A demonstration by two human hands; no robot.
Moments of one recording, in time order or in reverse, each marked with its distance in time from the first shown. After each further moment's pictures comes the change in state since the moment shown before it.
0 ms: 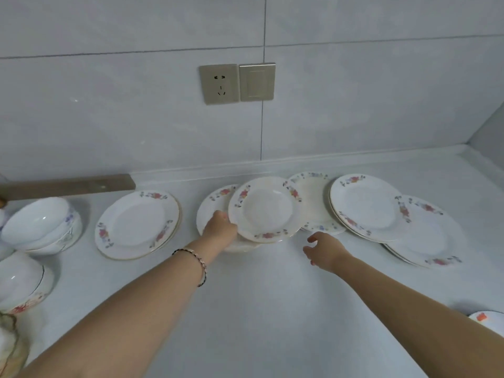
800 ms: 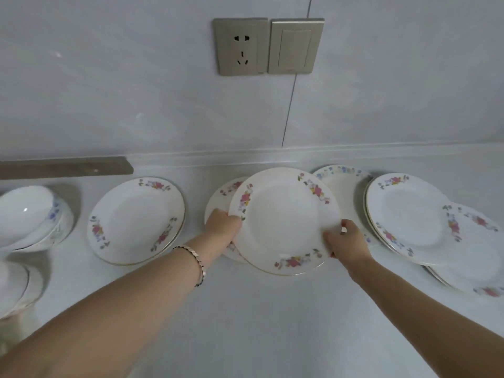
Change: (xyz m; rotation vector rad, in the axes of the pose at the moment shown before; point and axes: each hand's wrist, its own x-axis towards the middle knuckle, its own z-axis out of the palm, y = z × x) left_hand 0.105 -0.017 -0.001 -0.186 -0.015 -0.155; right_hand 0.078 -0.041 0.007 0.505 0.212 0.132
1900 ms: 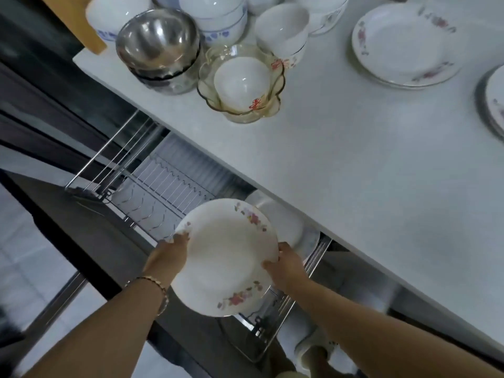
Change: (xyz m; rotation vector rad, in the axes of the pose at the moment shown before) left_hand -0.292 -0.546 -0.166 -0.163 0.437 -0.847; right_hand -0.348 0.256 0.304 -0.683 -0.918 -0.158
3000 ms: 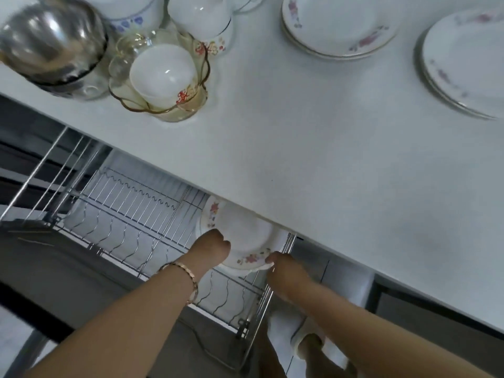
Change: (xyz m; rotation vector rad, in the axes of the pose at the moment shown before) left_hand -0.038 0.096 0.106 0.380 -0.339 0.293; right_hand 0.012 0.043 -0.046 -0.336 -0.068 0.063
